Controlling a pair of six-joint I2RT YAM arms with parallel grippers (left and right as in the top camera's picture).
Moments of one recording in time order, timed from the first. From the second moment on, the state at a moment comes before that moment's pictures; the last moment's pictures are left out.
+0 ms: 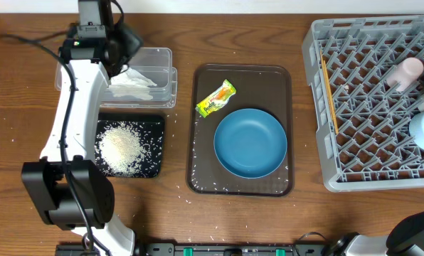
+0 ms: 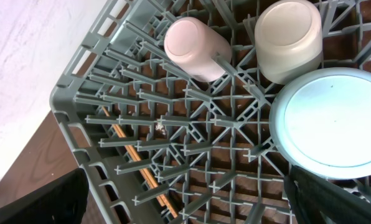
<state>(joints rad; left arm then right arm) 0.01 1.83 1.68 -0.73 0.16 -0.66 -0.71 1.59 1.48 -0.83 -0.42 0.28</state>
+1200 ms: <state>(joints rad) -0.38 2.23 1.68 -0.71 0.12 0.17 -0.71 1.59 1.48 -0.83 -0.42 0.28</state>
